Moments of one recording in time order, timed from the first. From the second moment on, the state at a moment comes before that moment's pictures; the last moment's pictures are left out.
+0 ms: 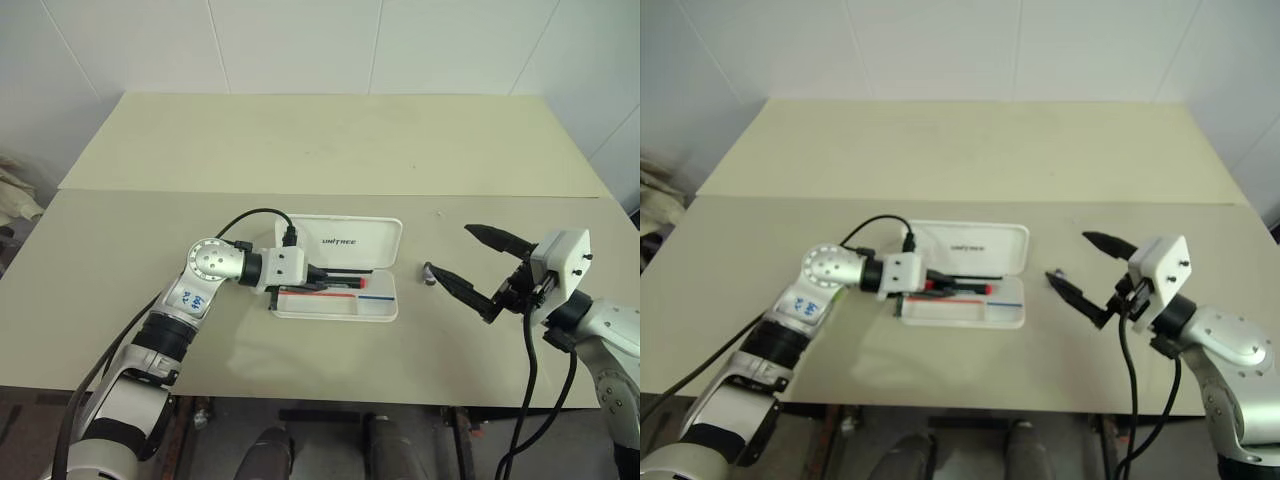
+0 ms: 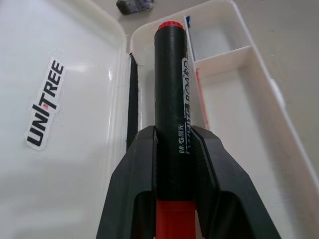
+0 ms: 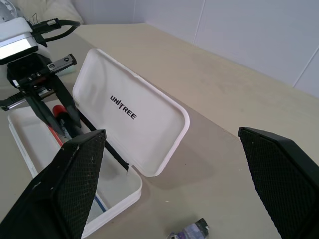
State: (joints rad) left arm -0.72 0.49 -0.29 0.40 0.01 -0.23 -1.08; right arm -0.03 -0.66 -0.31 -0.46 0.55 0.30 0.76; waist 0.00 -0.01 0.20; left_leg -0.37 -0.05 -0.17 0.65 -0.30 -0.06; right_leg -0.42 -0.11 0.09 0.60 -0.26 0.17
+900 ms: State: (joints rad) left arm -0.62 0.46 -0.25 0.17 -0.09 -0.12 -1.13; right arm -0.07 -0.63 -0.25 -0.43 0.55 0.27 0.76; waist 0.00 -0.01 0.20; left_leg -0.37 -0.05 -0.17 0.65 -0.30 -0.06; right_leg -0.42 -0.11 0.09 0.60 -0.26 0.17
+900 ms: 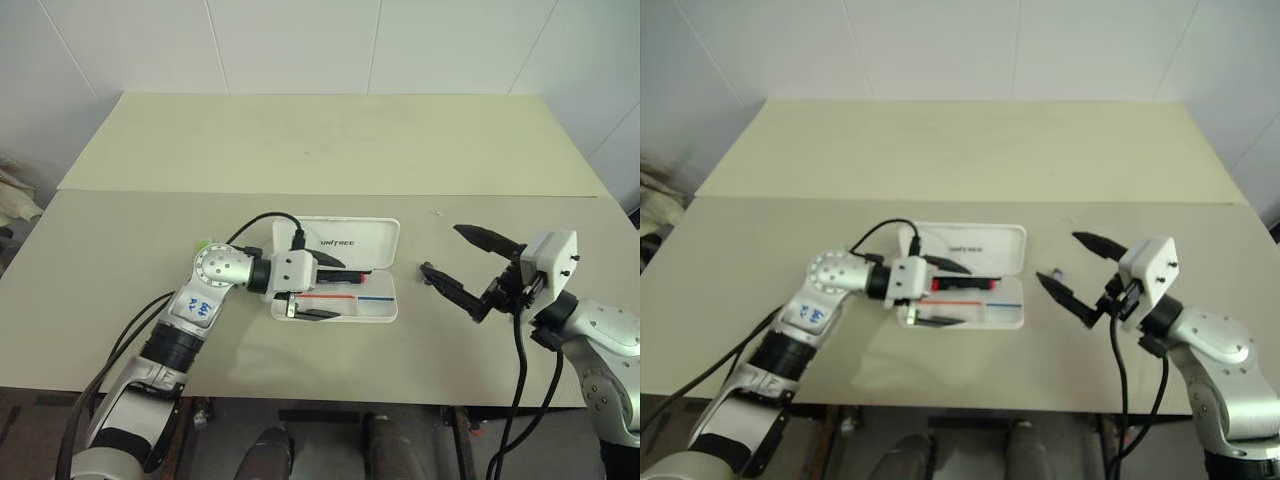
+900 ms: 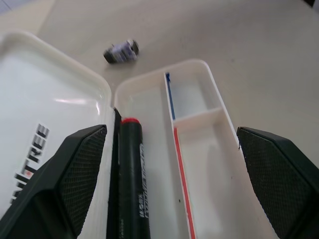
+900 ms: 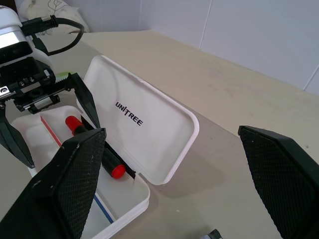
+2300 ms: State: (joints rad) left arm -0.04 0.21 0.25 -0.56 -0.08 0.84 -0.06; right arm -0.35 -0.60 -0.08 -0.16 0.51 0.24 0.96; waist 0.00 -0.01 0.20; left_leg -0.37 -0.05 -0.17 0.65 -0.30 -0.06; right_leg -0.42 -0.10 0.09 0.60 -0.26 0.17
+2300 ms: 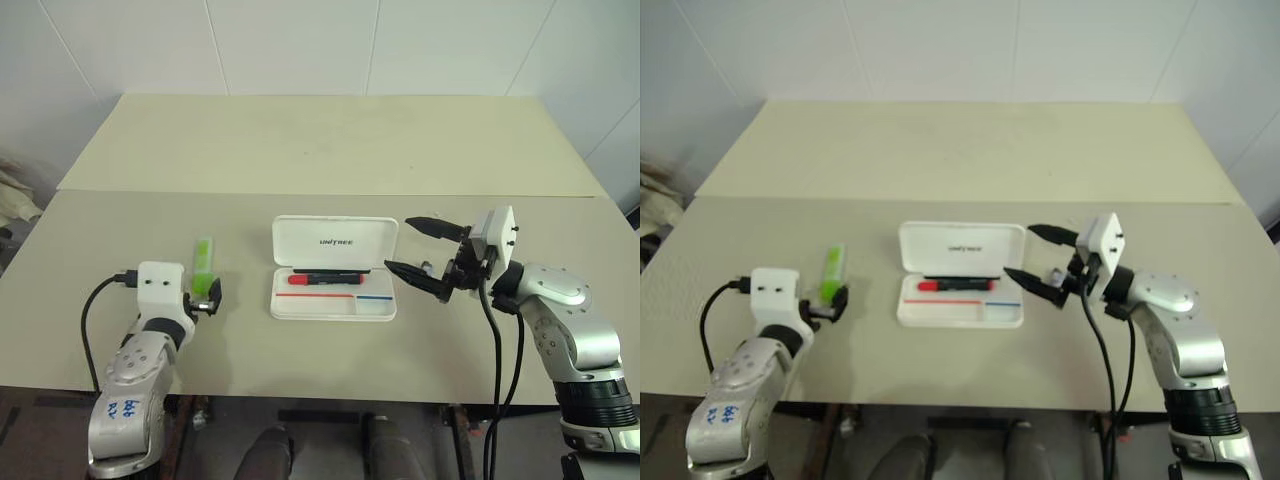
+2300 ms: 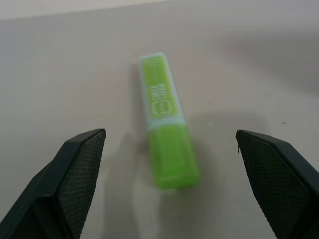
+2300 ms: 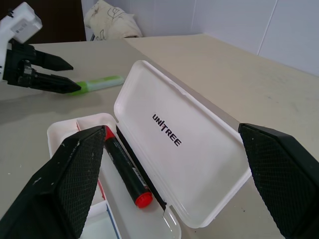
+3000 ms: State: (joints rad) left arm -0.14 0.22 0.28 -0.44 -0.12 0.91 -0.06; right arm -0.33 -0.60 -0.09 -0.21 0.51 0.27 0.92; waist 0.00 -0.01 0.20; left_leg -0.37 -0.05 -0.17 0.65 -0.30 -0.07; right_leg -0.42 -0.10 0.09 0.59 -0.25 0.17
